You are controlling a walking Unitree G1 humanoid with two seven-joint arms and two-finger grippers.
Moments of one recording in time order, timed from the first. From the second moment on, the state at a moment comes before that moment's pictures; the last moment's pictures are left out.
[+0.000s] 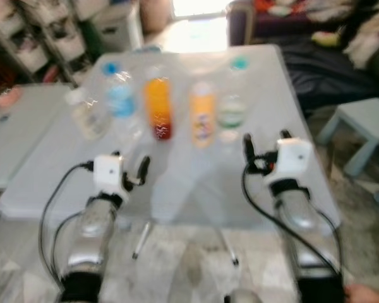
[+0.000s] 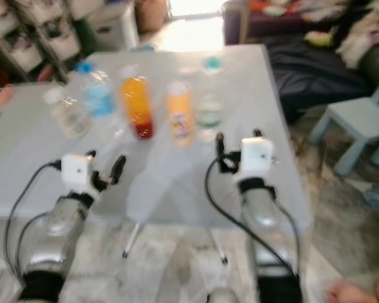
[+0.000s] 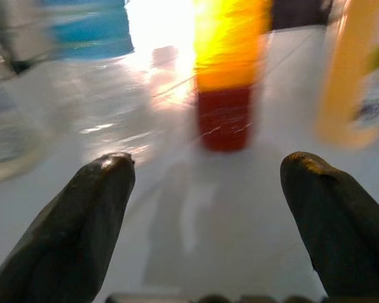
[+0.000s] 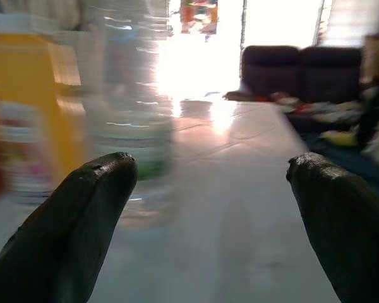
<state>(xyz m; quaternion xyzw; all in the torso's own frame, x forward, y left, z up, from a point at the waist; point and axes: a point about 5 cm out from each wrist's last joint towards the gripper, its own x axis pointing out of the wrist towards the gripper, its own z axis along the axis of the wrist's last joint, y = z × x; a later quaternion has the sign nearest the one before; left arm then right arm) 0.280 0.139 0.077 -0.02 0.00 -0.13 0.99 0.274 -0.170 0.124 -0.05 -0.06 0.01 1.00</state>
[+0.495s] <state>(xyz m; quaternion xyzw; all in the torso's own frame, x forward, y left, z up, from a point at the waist) 0.277 0.146 0.075 -0.01 0.01 -0.13 0.99 0.273 -0.166 0.123 -0.06 -0.06 0.02 1.00</state>
